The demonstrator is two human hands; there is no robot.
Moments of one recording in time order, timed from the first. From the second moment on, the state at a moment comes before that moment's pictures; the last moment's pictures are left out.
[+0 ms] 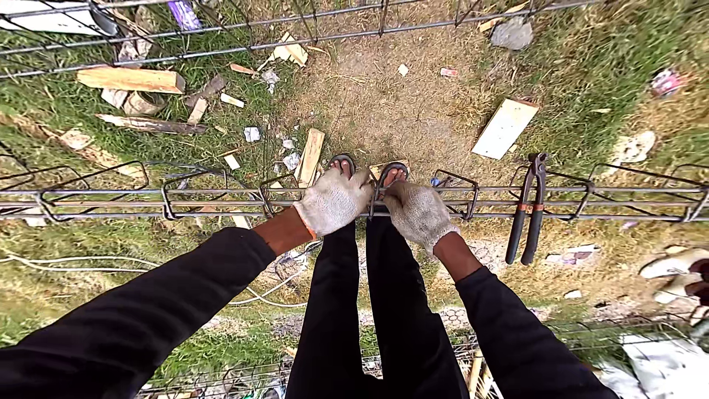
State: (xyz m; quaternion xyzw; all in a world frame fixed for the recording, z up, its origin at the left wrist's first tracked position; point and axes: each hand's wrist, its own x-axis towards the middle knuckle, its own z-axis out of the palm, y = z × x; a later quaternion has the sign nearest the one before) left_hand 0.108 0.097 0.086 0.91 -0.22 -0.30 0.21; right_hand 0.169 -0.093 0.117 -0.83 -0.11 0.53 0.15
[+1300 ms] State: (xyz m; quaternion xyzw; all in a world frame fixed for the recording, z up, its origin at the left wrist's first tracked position) left_hand 0.104 0.094 0.069 0.84 0.02 -0.23 0.49; right_hand 0.186 -0.102 0.085 -0.83 -0.35 0.32 0.29
